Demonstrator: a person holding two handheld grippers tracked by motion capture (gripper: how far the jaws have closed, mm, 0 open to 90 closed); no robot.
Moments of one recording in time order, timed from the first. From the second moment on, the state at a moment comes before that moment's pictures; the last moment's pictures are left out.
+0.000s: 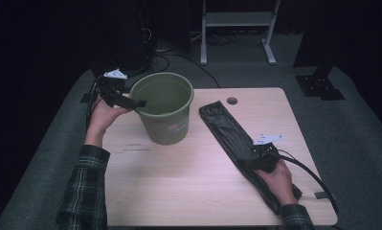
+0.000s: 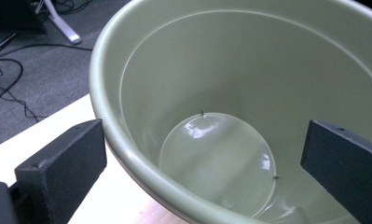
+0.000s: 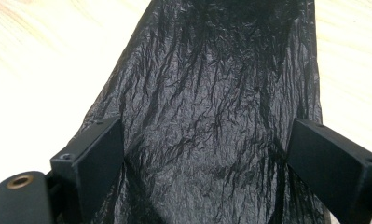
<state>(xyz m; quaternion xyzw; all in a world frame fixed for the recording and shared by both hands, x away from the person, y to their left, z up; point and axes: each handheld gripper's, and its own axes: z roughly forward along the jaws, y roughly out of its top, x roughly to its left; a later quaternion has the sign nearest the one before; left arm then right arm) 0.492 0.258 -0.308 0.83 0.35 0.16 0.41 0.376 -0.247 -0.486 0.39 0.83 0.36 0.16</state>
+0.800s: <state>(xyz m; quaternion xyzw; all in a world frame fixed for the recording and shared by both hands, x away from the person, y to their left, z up) 0.479 0.230 -0.320 0.85 0.32 0.14 0.40 0.376 -0.247 -0.486 0.39 0.83 0.36 0.16</state>
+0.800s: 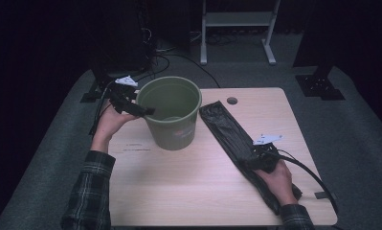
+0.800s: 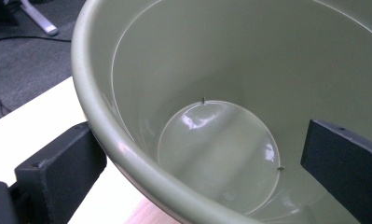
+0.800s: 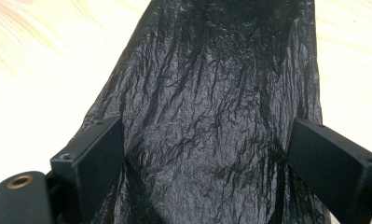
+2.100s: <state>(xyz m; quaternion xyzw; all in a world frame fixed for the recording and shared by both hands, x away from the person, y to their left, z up) 0.385 0.173 -0.329 0.85 0.25 0.10 0.45 0.376 -0.247 -0.486 0.39 0.83 0.36 0.16</state>
